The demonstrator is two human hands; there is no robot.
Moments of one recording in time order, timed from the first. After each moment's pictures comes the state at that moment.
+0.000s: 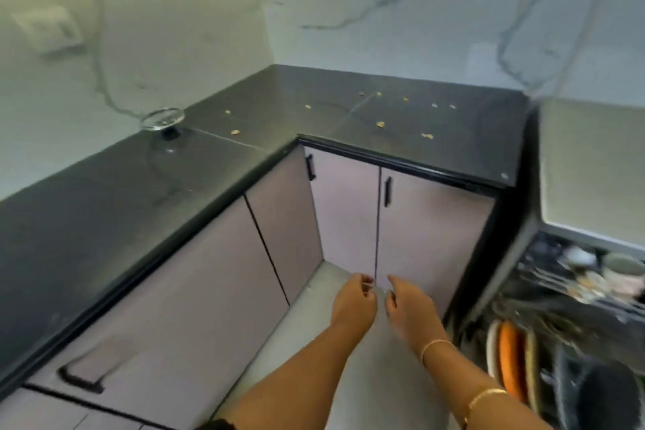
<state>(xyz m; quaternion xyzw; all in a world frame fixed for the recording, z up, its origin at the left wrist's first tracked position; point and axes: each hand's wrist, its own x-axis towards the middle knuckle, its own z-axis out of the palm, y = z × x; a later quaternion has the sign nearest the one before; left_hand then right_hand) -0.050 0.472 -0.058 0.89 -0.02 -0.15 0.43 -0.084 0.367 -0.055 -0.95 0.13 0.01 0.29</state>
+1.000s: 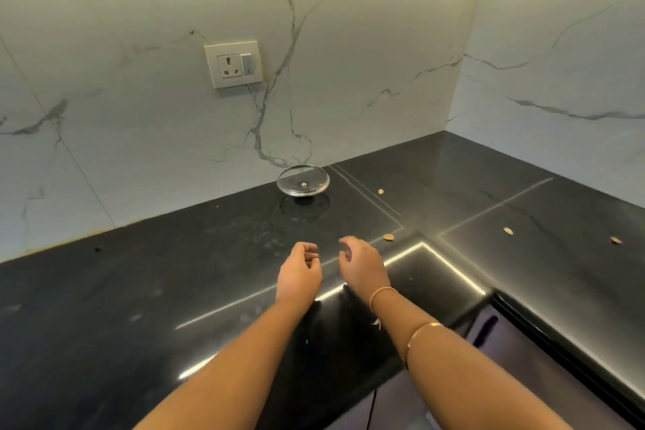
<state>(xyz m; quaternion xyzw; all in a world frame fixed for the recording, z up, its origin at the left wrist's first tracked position) 0.370 0.795 0.030 0.84 0.22 0.11 0.48 0.430 0.685 0.025 -0.91 -0.18 0.02 0.37</state>
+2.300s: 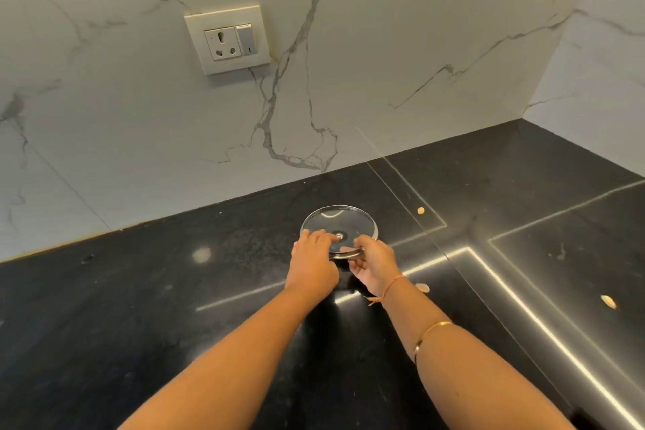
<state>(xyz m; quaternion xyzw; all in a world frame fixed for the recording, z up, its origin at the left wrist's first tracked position) 0.515 0.829 0.030 0.95 0.18 0.04 0.25 0.593 0.741 0.001 -0.53 0.17 0.32 0.76</state>
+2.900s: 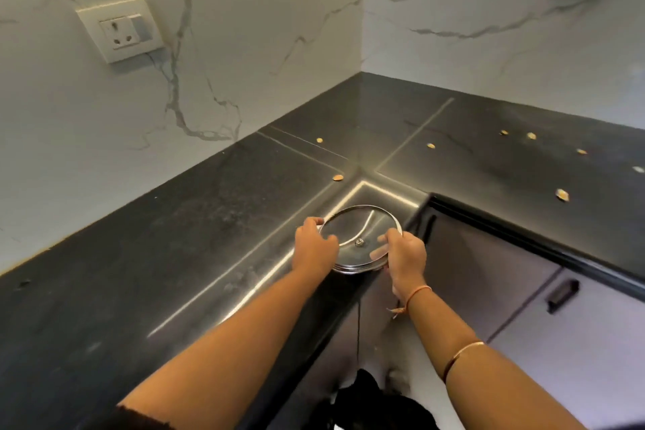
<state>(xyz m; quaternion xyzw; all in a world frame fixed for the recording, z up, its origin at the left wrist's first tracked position) 0.332 0.745 0.033 0.88 0.11 -0.05 0.45 0.318 0.613 0.007 -0.66 0.28 -0.05 0.69</state>
